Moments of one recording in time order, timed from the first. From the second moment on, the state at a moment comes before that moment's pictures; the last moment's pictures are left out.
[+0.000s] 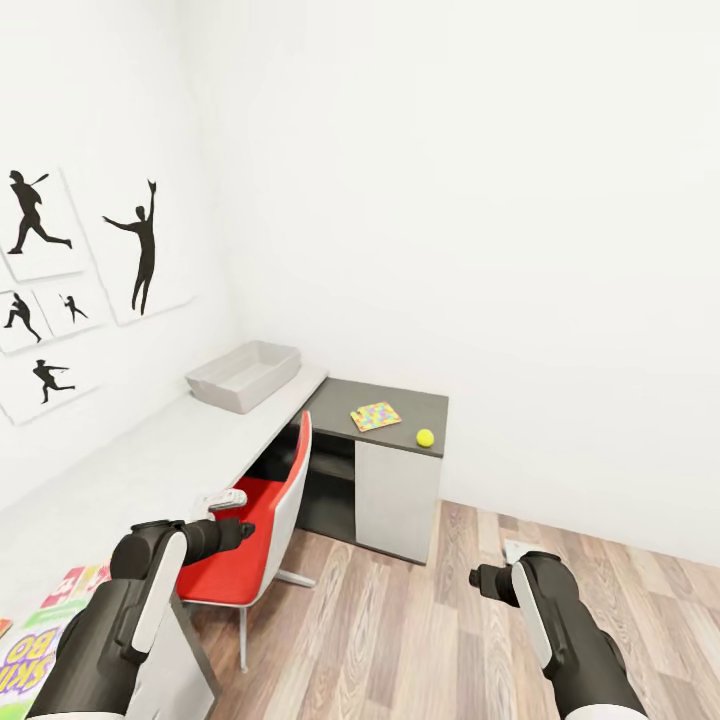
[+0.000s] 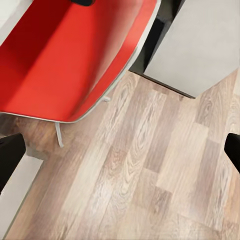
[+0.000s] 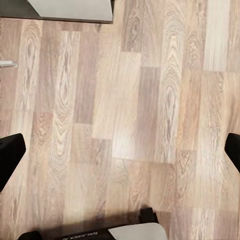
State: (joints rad) left arm -0.41 0.03 0.08 -1.44 0.20 1.03 0.05; right arm -0.41 0.06 -0.19 -1.15 -0.04 0.96 -0.11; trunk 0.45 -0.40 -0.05
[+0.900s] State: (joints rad) left arm -0.41 0.06 0.16 -1.45 0.24 1.04 -0.23; right arm -0.41 0.06 -0.18 -1.54 -0.04 1.04 0.34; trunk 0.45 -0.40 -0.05
